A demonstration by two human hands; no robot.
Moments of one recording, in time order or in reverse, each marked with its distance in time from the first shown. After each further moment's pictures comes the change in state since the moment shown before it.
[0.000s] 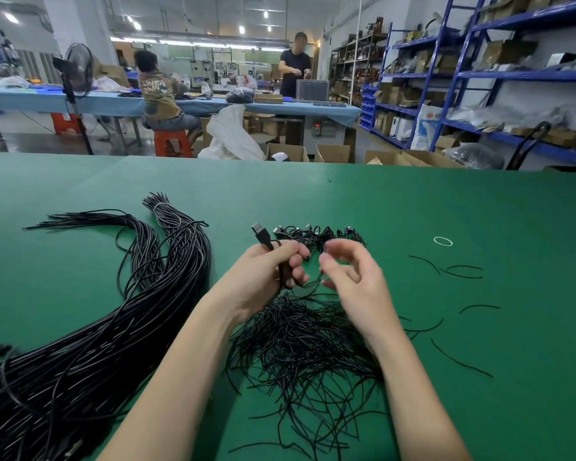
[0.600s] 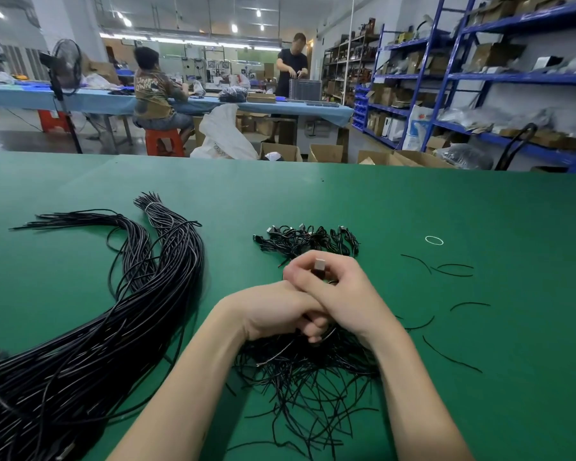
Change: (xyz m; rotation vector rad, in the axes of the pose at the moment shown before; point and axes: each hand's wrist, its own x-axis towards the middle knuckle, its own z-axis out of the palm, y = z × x) left_hand -0.020 -0.004 0.031 0.331 -0.452 -0.224; right_hand -0.006 -0.026 0.004 0.028 -0.320 -0.063
